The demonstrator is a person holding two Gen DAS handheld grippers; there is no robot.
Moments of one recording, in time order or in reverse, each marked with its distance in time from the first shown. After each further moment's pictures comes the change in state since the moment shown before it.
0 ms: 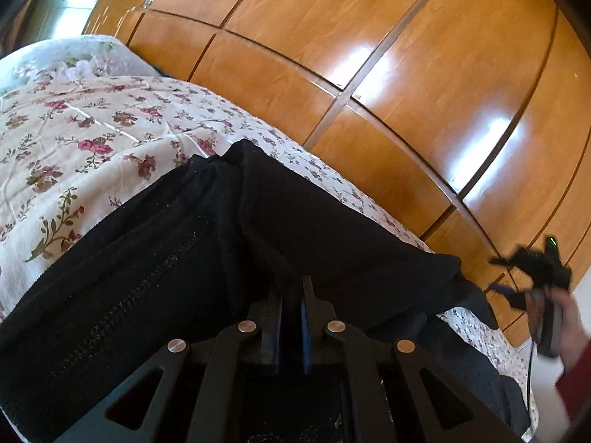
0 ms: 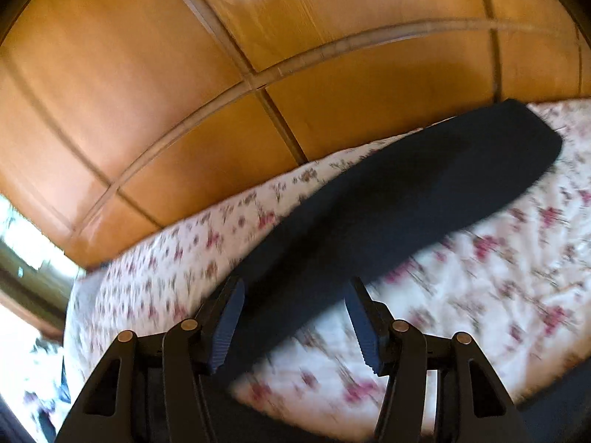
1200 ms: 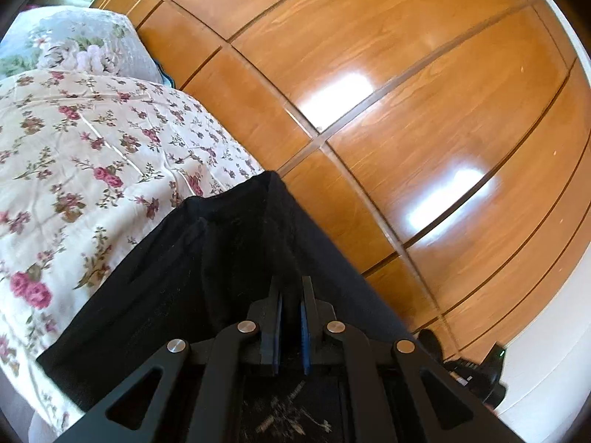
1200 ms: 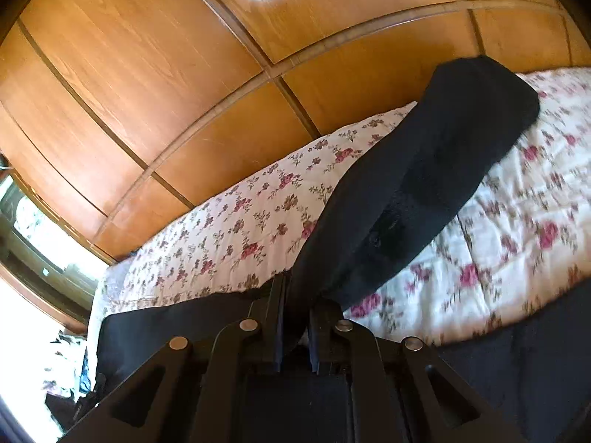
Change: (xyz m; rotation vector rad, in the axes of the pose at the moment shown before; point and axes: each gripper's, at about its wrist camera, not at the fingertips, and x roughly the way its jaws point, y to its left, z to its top) left arm -0.066 0.017 0.034 -0.197 -0.042 -0.212; right arm -0.077 -0.039 -0.108 -0.007 -0.089 0.153
